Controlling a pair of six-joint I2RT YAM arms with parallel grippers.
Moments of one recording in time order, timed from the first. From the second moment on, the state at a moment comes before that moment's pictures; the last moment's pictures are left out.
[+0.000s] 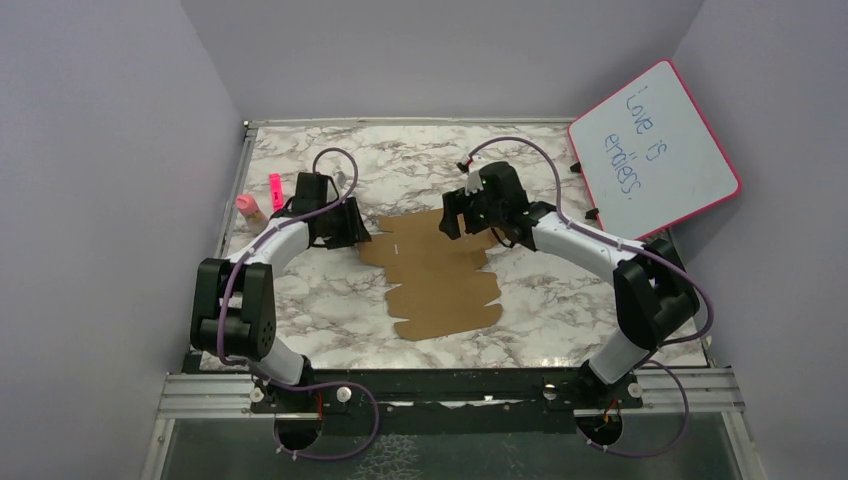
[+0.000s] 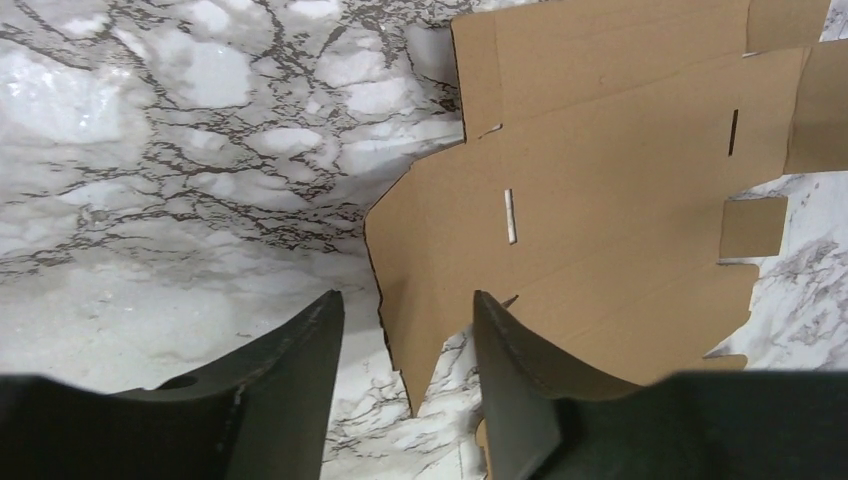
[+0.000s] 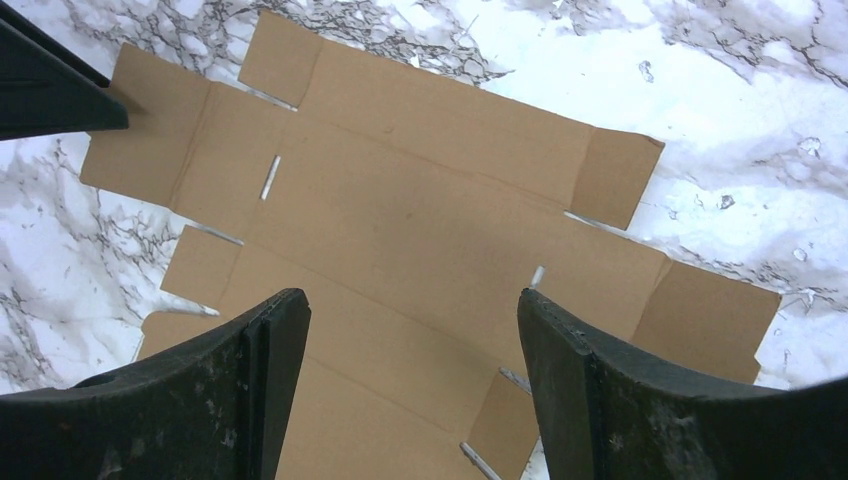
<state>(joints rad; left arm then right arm) -0.12 1.53 0.91 -0.31 0.35 -0.34 0.59 1.64 1.10 -0.09 -0.14 0.16</state>
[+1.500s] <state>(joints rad) -0.12 1.38 1.00 -0.31 0.44 -0.10 0.48 2.03 1.70 -0.41 -0.66 -0.48</state>
